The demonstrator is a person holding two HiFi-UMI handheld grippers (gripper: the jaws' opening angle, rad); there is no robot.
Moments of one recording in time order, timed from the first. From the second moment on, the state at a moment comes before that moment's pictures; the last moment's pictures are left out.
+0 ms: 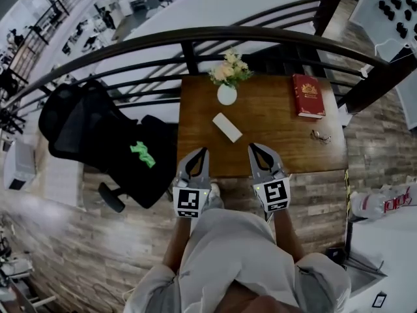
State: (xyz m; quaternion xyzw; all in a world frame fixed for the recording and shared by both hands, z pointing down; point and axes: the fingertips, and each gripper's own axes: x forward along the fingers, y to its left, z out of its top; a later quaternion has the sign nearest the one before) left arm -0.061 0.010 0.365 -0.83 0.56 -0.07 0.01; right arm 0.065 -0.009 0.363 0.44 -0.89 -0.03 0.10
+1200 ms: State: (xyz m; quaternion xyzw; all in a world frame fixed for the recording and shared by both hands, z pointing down) left arm -0.114 -0.128 0.431 -0.87 0.48 -0.09 -0.06; right arm 0.018 -0.123 0.420 0.51 -0.84 0.02 0.16
